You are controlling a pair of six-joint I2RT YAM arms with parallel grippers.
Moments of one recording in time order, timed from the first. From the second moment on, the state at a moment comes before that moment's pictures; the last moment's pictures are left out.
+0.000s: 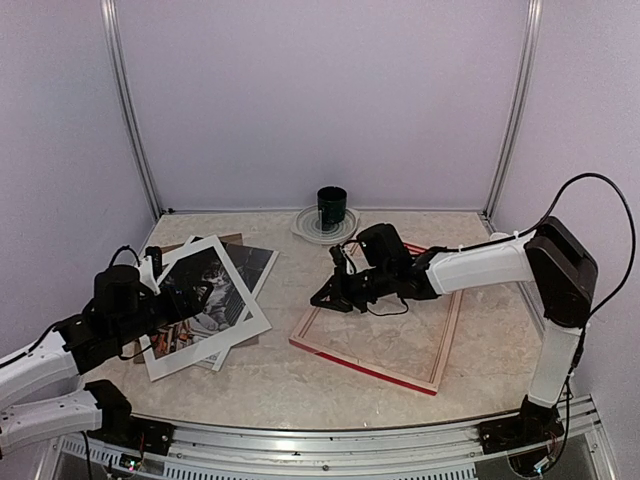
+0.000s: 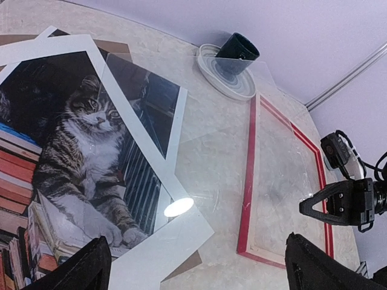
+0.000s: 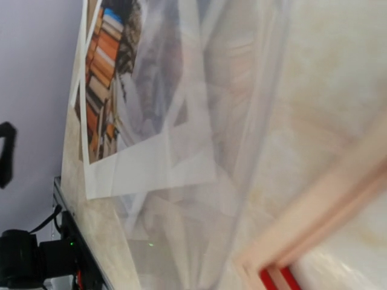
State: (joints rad) left arm -0.58 0.68 0.36 -0.09 -0.11 -0.69; right arm 0.82 1.91 1.19 0.11 -0.49 0.89
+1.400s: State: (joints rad) left arm -0.41 0.75 0.70 -0.36 -0.06 -0.41; right arm 0.55 1.21 0.52 0.15 -0.35 0.91
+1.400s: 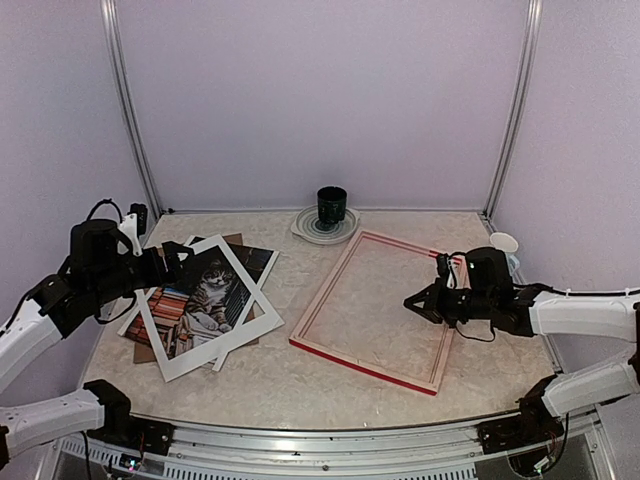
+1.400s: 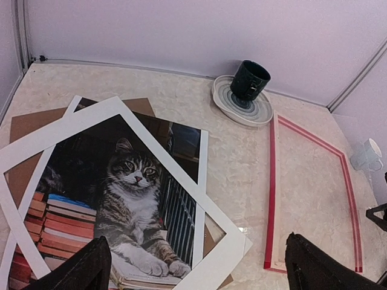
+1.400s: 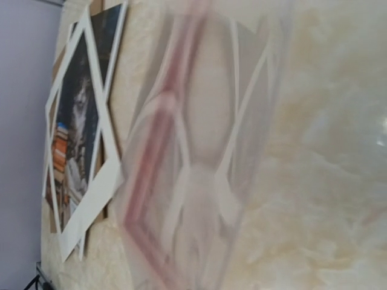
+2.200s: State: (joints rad) left arm -0.35 0.74 0.67 -0.34 0.03 -0.35; right arm 0.48 1.18 0.36 0.18 -0.34 0.94
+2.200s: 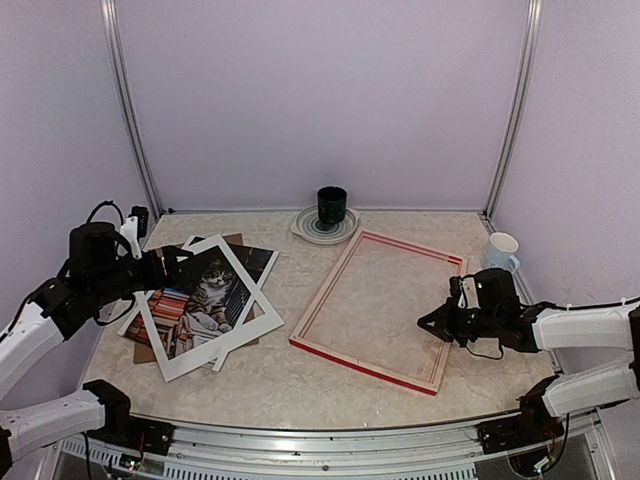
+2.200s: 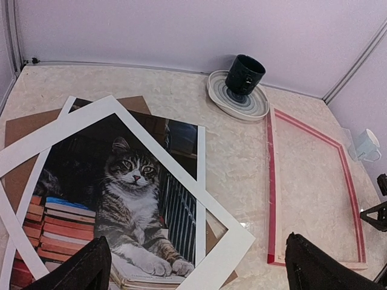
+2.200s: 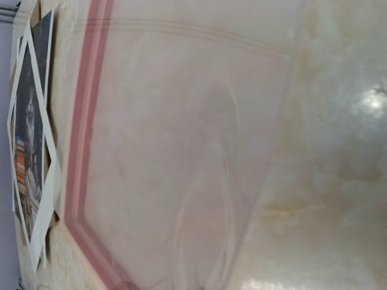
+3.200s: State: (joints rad) left arm -0.34 0.74 0.66 -0.33 0.04 -0.35; right arm 0.43 1.14 0.33 0.16 -0.40 0.88
